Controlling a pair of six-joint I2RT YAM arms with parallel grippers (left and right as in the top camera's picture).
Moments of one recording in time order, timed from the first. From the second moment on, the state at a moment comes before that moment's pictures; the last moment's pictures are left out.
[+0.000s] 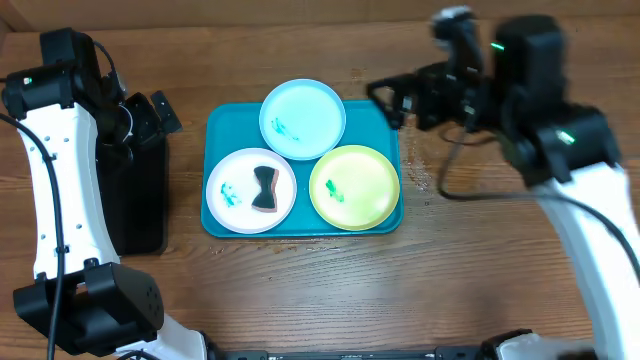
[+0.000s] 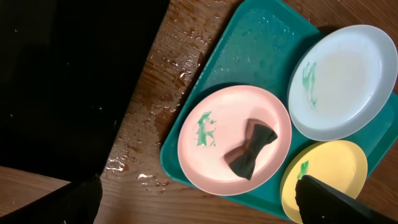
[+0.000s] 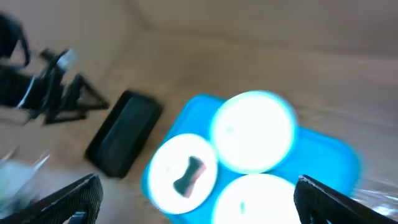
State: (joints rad) left arm 0.27 1.77 1.83 -1.41 0.18 -0.31; right arm 0.31 1.48 1.66 -0.79 -0.51 0.19
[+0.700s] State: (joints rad) left arm 0.27 1.77 1.83 -1.42 0.18 -0.31; right arm 0.66 1.92 1.79 -0.91 -0.33 0.44
